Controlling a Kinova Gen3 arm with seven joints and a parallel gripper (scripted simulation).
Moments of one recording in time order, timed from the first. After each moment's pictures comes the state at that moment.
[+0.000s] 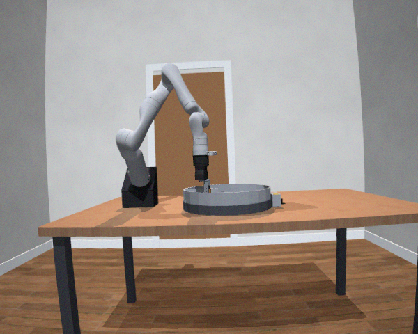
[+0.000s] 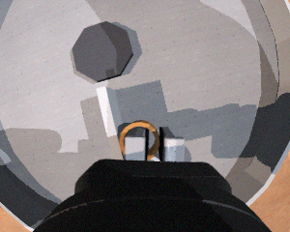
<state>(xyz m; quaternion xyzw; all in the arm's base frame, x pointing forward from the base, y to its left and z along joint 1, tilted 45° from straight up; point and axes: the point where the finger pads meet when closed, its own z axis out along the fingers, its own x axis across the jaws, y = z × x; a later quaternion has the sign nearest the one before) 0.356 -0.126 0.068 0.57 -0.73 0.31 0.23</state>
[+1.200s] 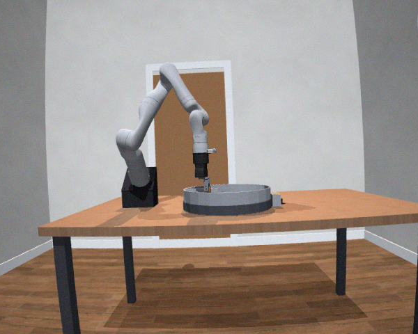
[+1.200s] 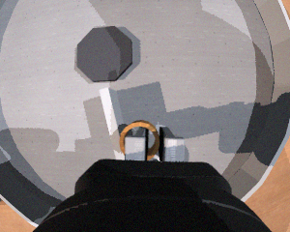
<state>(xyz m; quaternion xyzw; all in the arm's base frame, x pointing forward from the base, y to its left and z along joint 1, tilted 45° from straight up) 0.356 -0.118 0.075 0.57 -0.73 0.31 0.23</state>
